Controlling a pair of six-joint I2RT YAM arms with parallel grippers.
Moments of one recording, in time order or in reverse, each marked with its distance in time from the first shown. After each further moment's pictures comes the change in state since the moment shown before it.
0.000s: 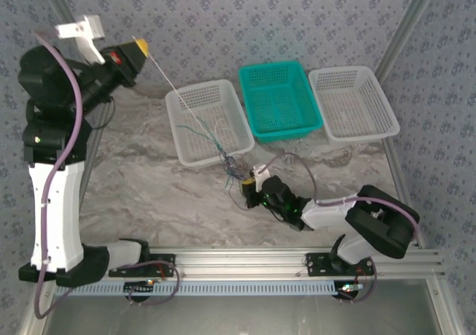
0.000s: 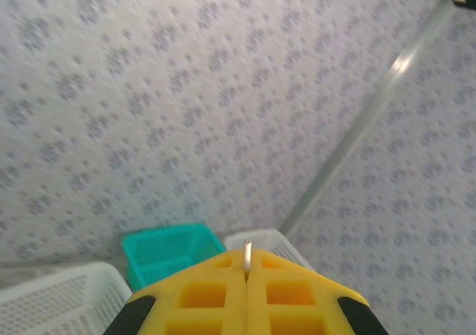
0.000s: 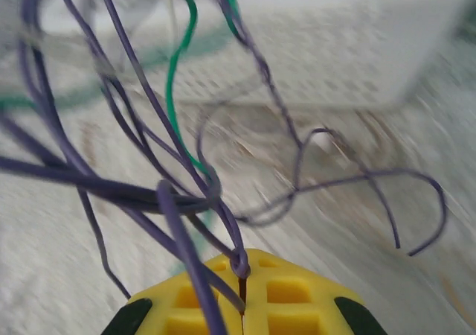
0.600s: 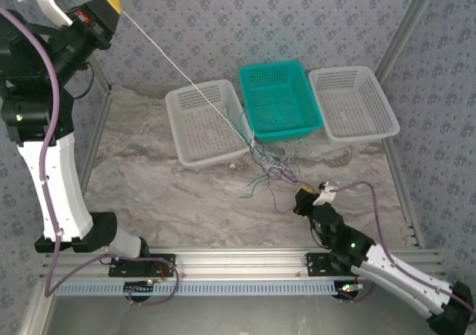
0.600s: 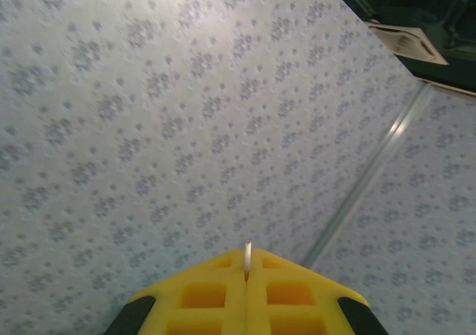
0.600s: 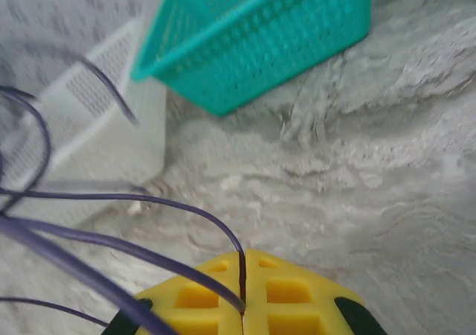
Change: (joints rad) left arm 0.113 0.236 0.404 -0.016 0.093 -0.113; right arm -0.048 -1.224 -0.331 -0.750 0.425 0.392
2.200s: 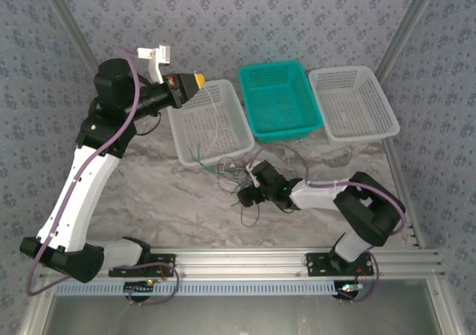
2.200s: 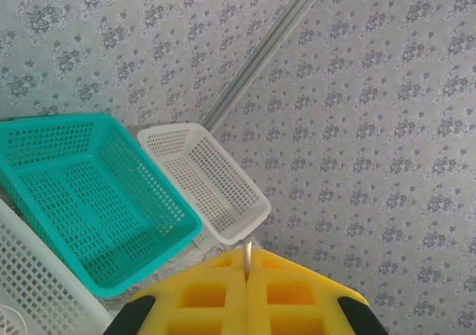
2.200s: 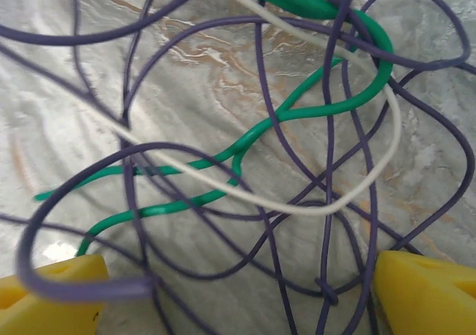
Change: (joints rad) left arm -0.359 -0.246 -0.796 0.227 0.050 0.041; right arm -0.057 1.392 0.622 0.200 -0.483 -0.578
